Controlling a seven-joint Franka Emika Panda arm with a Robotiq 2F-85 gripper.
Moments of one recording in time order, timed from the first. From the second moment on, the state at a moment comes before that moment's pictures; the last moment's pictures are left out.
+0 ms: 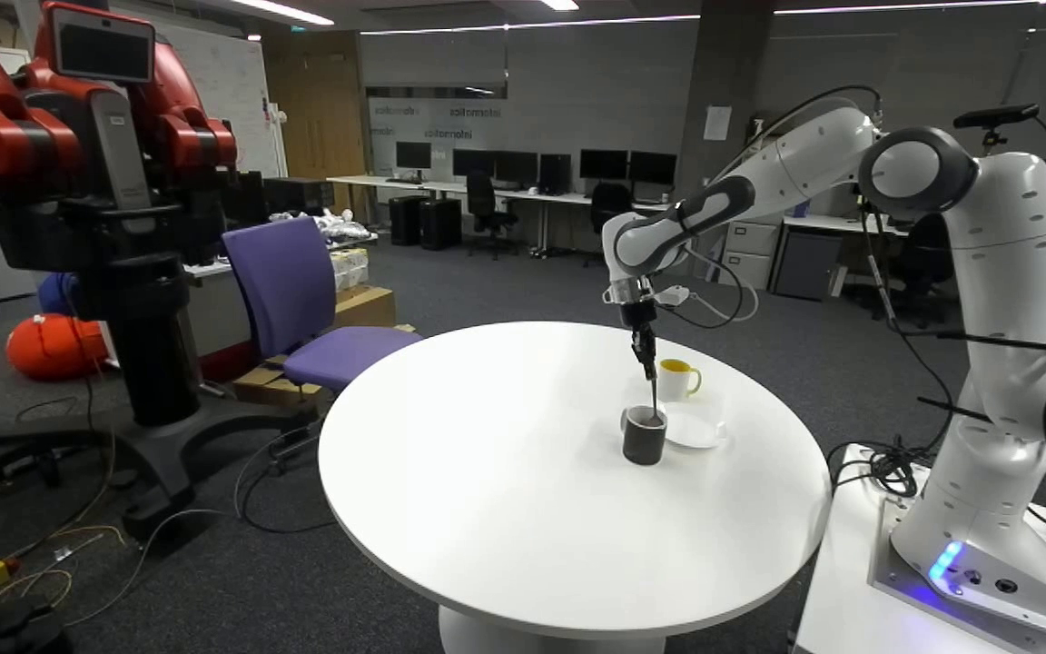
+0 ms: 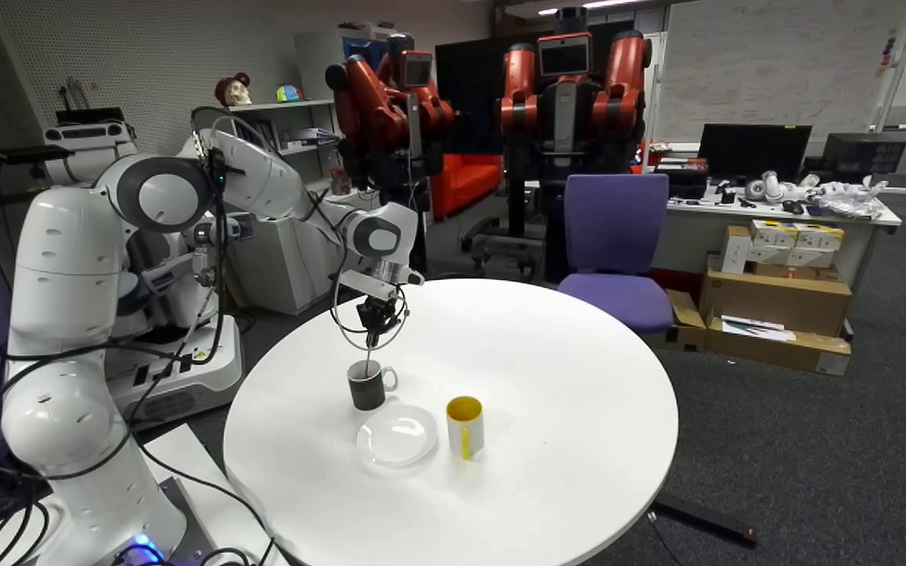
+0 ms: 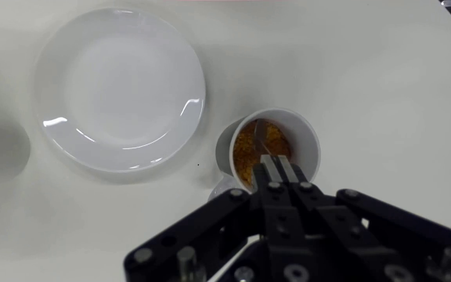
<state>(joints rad) -0.05 0.41 0.01 -1.81 0.04 1.84 -0.30</state>
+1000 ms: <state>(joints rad) 0.01 0.38 0.02 -1.87 -0.03 2.02 -0.20</state>
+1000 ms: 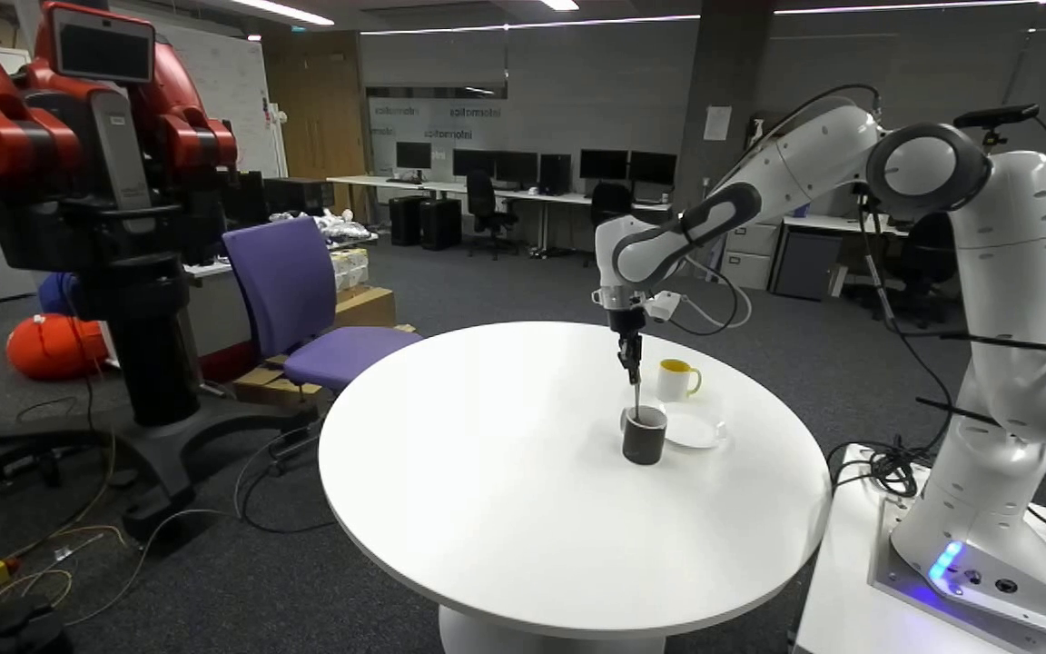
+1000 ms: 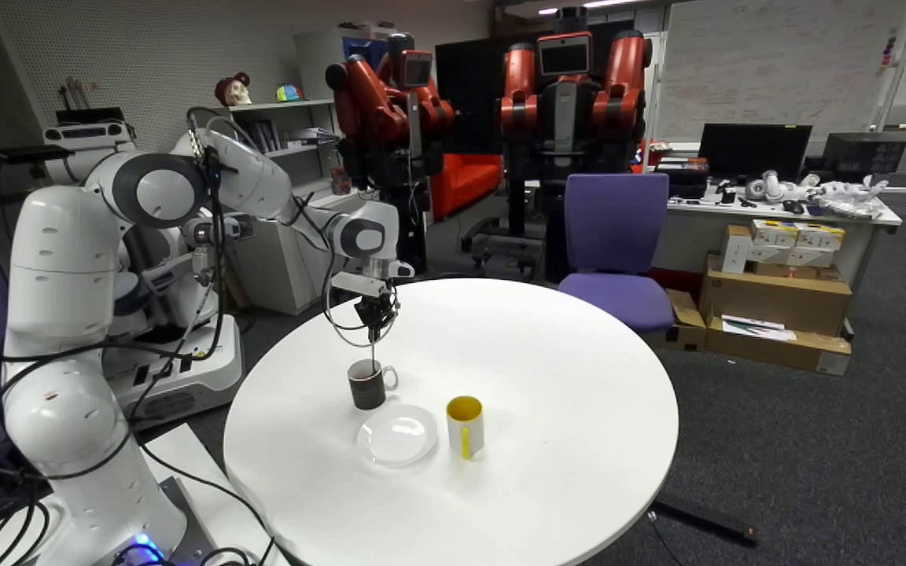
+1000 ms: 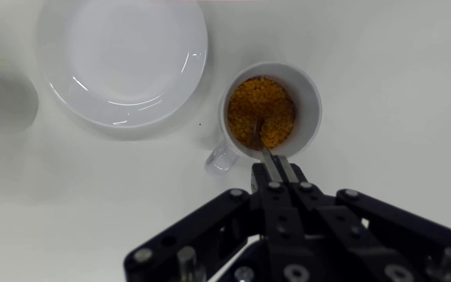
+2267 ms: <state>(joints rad) 0.01 0.35 0.02 -1.91 -0.03 2.03 -0.19</state>
